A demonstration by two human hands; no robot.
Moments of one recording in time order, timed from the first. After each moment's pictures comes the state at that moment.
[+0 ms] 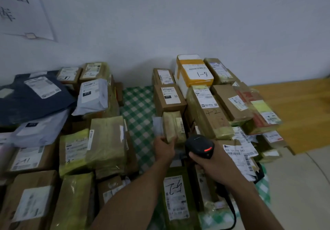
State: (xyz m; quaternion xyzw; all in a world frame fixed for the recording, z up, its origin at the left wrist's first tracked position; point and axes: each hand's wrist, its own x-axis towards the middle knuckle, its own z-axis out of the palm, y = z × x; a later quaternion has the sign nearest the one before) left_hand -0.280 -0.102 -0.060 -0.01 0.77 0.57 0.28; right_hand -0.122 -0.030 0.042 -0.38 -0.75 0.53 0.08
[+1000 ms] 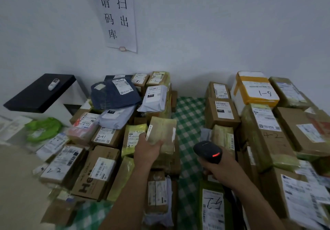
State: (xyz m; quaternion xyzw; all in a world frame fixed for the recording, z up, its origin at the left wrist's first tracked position) left_hand -0.350 -0.297 0.013 -0.09 0.86 0.48 0.13; right_hand -0.205 -0.081 0.033 -0.25 -0.79 0.56 -0.03
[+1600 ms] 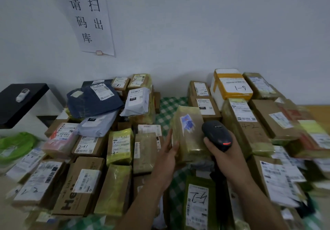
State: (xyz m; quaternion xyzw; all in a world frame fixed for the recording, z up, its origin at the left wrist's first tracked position) left_hand -0.276 -0.232 0.041 0.00 0.56 0.75 0.34; right_hand -0.180 -0.082 0.077 -0.28 -0.67 0.65 0.22
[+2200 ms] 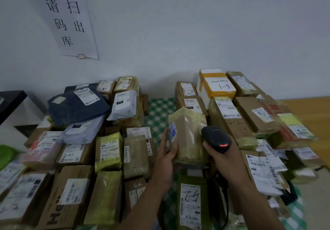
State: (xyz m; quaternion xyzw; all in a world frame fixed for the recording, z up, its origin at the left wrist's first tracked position) left_hand -0.262 -0.216 0.040 0.02 0.48 0.81 0.34; right_hand -0.160 -0.063 0.063 -0.34 -0.70 0.58 0.24
